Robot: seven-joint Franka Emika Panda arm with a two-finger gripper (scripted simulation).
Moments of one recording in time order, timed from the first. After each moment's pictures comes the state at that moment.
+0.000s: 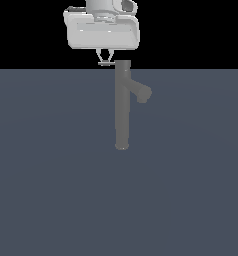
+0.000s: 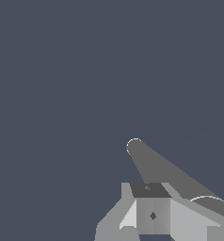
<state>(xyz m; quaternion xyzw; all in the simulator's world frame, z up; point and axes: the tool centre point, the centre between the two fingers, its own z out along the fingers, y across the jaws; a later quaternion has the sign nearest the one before) 0.043 0.042 0.302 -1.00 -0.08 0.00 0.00</state>
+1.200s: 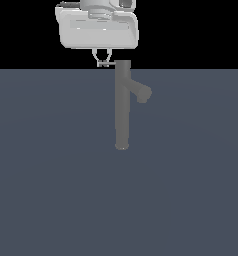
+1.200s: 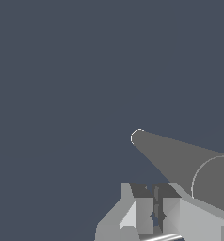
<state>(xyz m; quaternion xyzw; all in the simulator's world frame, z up) 0.011 0.049 0.300 -1.00 -0.08 0.00 0.00</state>
